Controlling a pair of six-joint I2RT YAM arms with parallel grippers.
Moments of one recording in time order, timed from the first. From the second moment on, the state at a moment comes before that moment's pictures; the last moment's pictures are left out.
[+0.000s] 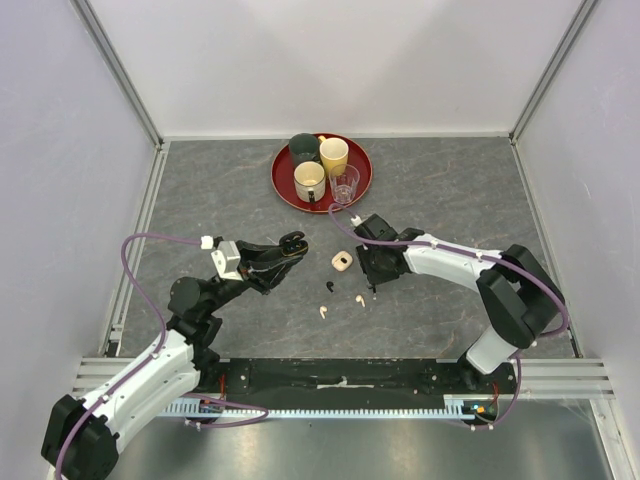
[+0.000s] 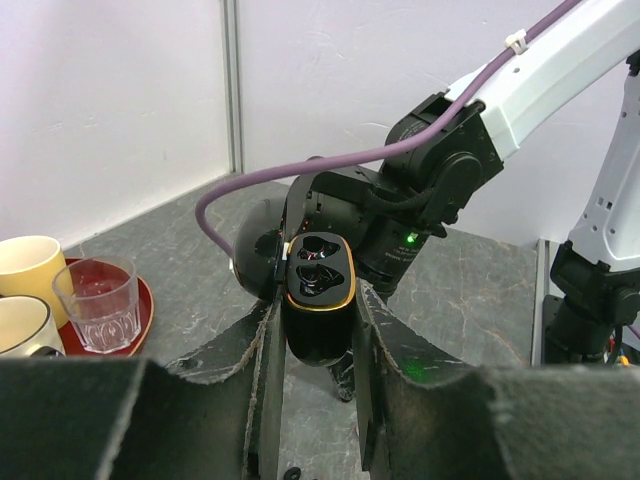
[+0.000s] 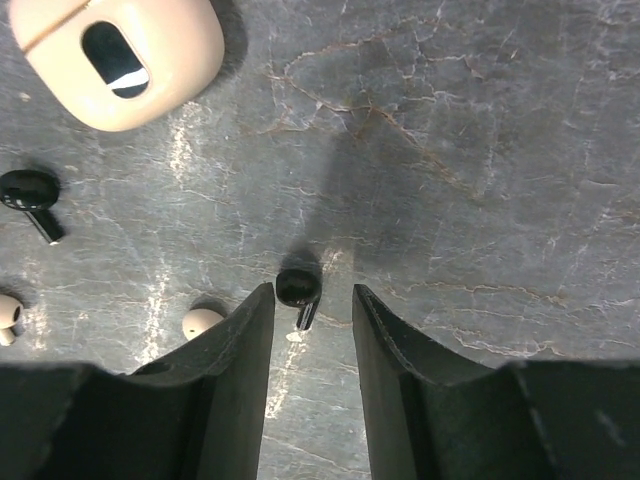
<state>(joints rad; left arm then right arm) -0.54 0.64 0.23 0.83 0.50 -0.24 0.71 1.62 0.96 -0.52 0.09 0.39</state>
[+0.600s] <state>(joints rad) -0.54 0.66 0.23 0.82 0.50 -0.24 0.72 1.66 0.95 -0.51 0.11 0.39</state>
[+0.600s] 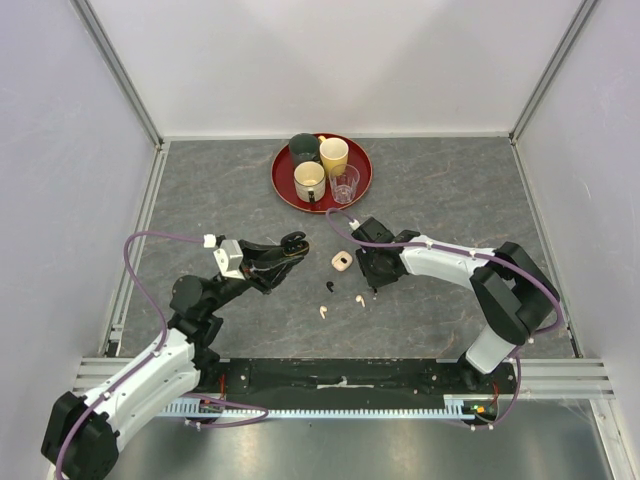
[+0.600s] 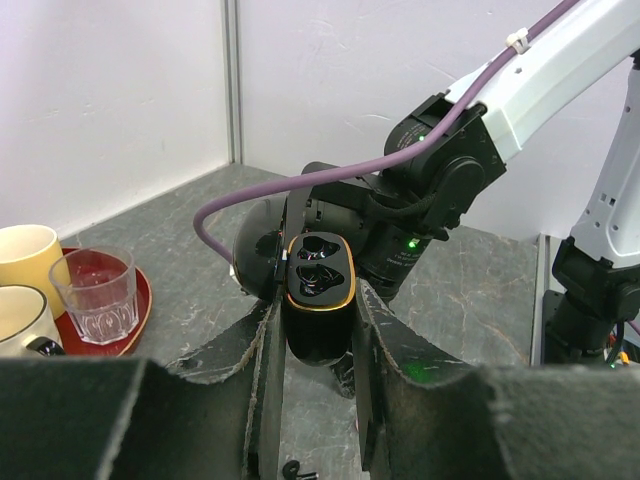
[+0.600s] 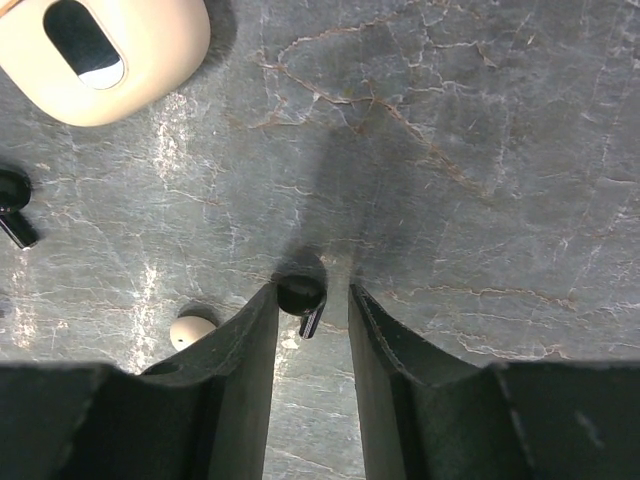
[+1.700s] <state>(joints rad) -0.54 0.67 0.22 0.83 0.49 -0.24 0.73 1.56 0.93 -0.45 0.14 0.41</state>
